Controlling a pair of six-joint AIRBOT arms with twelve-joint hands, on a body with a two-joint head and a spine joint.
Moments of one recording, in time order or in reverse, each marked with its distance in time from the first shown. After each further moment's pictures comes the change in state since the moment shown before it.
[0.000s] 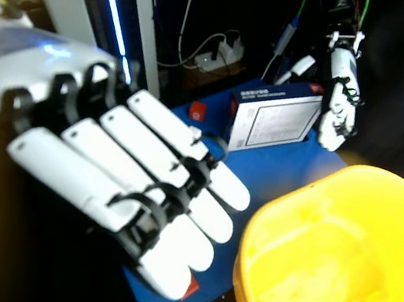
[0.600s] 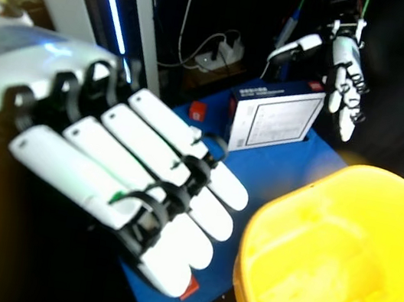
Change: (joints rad) left arm 0.000 0.057 -0.057 0.002 -0.021 0.055; right arm 0.004 0.000 -0.002 -0.001 -0.006 0.000
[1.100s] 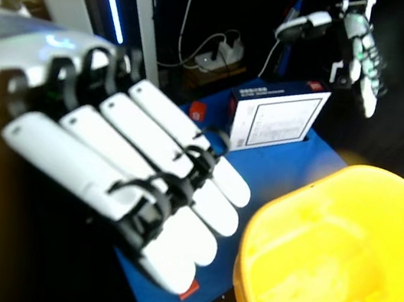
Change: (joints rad) left arm 0.000 0.053 -0.035 -0.041 -0.068 0.016; right arm 0.011 0.000 0.000 -0.003 -0.001 0.000
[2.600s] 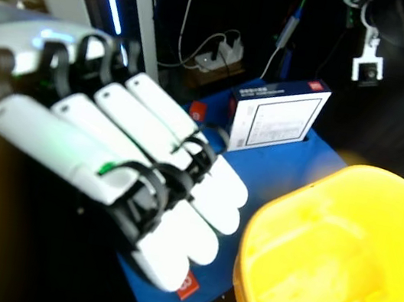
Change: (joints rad) left arm -0.025 -0.013 0.009 -0.351 -0.327 0.042; right arm 0.029 0.007 -0.003 -0.032 -0.007 0.000
